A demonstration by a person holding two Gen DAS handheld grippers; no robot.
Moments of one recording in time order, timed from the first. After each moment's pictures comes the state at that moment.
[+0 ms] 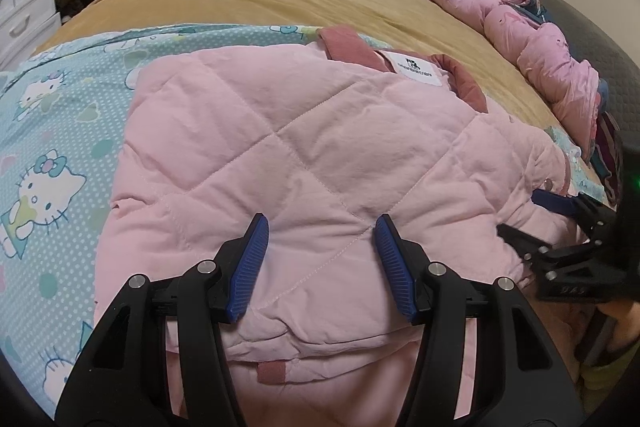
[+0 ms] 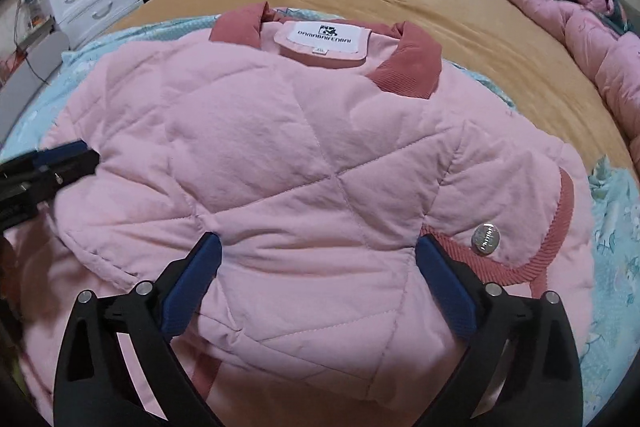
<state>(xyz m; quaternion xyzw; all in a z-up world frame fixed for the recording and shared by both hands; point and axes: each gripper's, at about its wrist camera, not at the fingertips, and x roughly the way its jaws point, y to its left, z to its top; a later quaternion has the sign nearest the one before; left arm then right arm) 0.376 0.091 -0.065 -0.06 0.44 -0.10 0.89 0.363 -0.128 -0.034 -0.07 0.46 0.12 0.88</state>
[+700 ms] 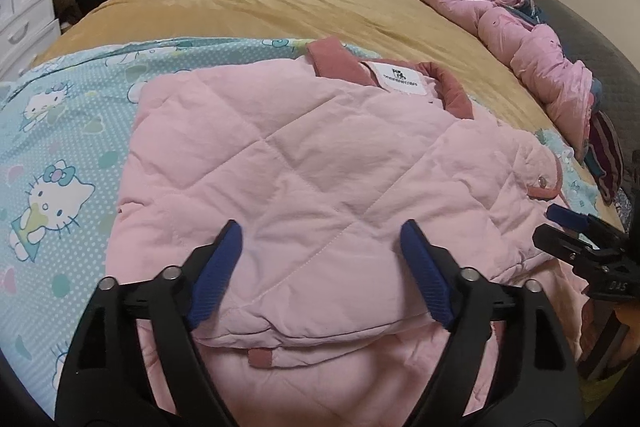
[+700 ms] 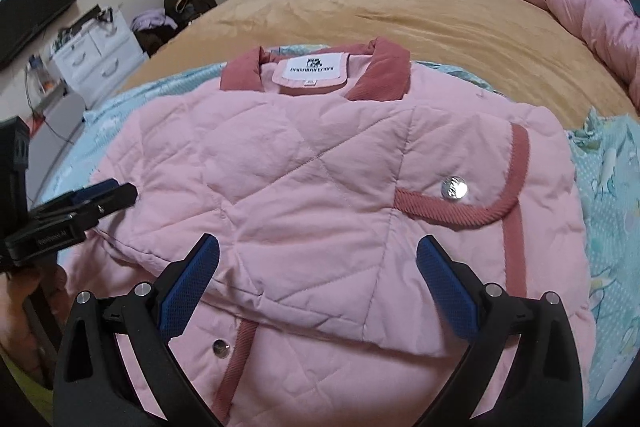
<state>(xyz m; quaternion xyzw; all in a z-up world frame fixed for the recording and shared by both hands) 0.366 0.087 -0.043 -0.06 0.44 -0.11 0.89 0.330 -0.165 0.004 0.05 0.44 0.14 0.89</state>
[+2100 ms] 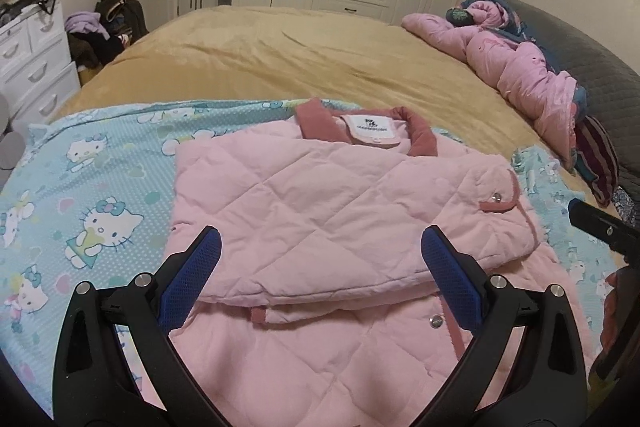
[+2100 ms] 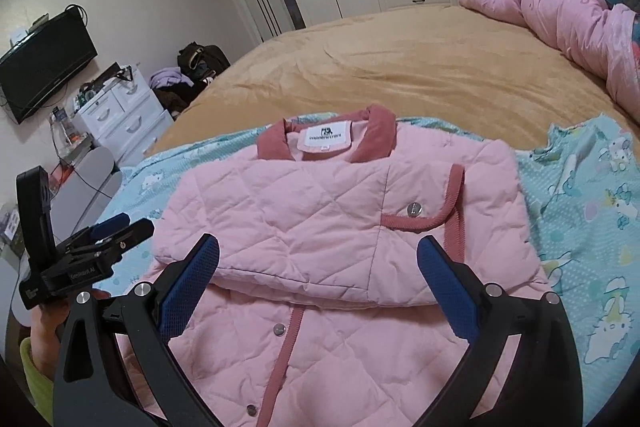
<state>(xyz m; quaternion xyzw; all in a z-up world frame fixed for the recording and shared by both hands) 0.308 0.071 0.032 -0.03 0.37 -0.09 0.92 0.261 -0.197 0.091 0.11 0.36 0.15 0.91</state>
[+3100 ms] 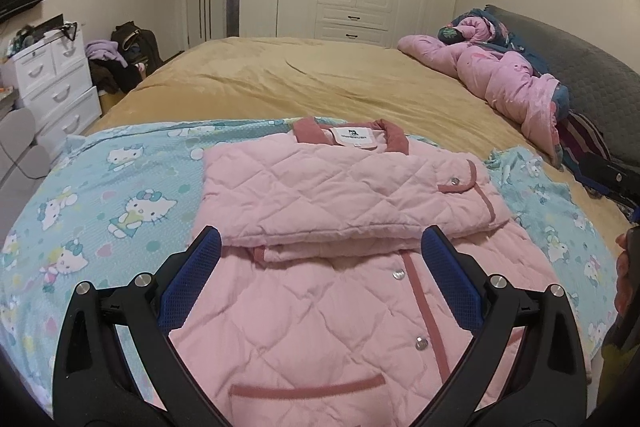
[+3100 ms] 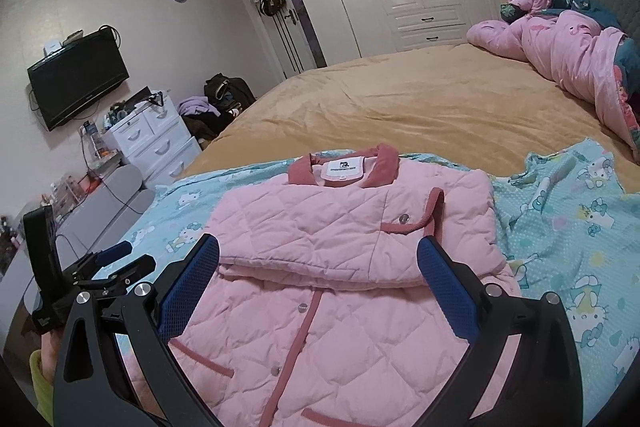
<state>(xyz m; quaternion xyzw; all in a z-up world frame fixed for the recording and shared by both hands) 0.200 0.055 0.069 -0.01 0.32 -0.07 0.94 0.171 -0.226 0.143 0.12 0.29 0.18 0.93</state>
